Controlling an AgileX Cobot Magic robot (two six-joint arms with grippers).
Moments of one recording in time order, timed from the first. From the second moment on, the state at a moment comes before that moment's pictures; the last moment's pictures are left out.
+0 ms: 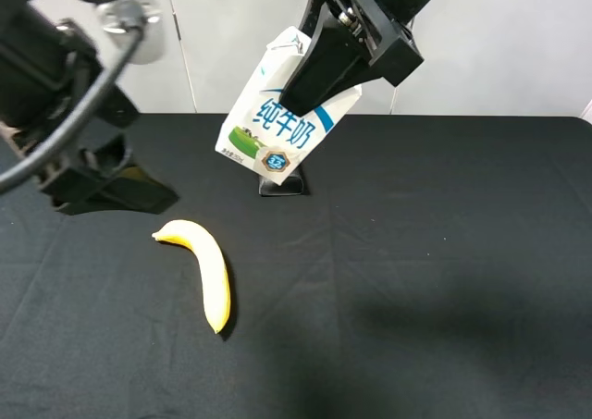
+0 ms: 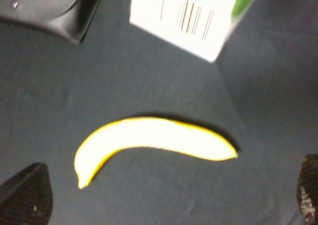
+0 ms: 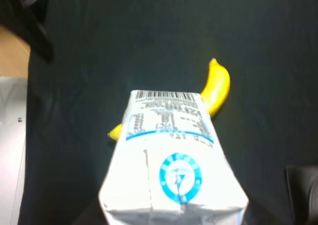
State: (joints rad) left arm -0.68 1.19 -1.01 -0.12 0.82 0.52; right arm 0.59 1.59 -1.54 0.62 1.21 -1.11
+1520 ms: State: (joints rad) left arm -0.73 1.31 -1.10 -0.37 0.72 0.66; right arm 0.59 1.59 -1.54 0.79 1.23 -1.35
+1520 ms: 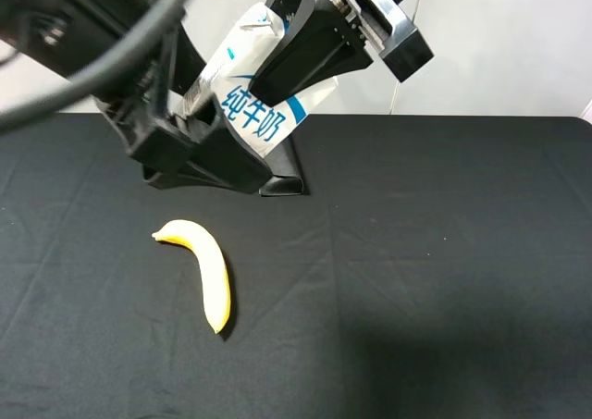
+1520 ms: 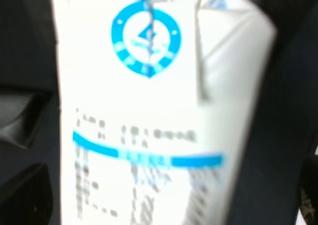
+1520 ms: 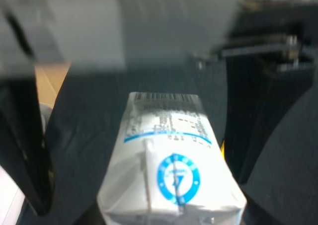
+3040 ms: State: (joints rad) left arm -0.73 1.35 -1.11 -0.40 0.67 0.71; right arm 0.59 1.59 -1.54 0.79 1.24 -1.36
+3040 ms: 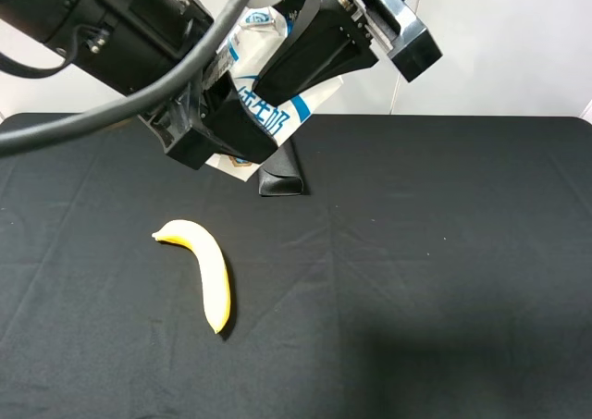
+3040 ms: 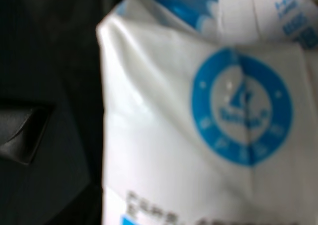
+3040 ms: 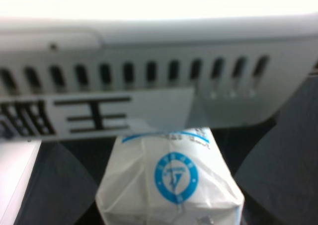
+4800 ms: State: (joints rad) left arm -0.73 1.35 -1.11 -0.39 0.67 0.71; right arm 0.59 1.29 -1.54 0.28 1.22 -0.69
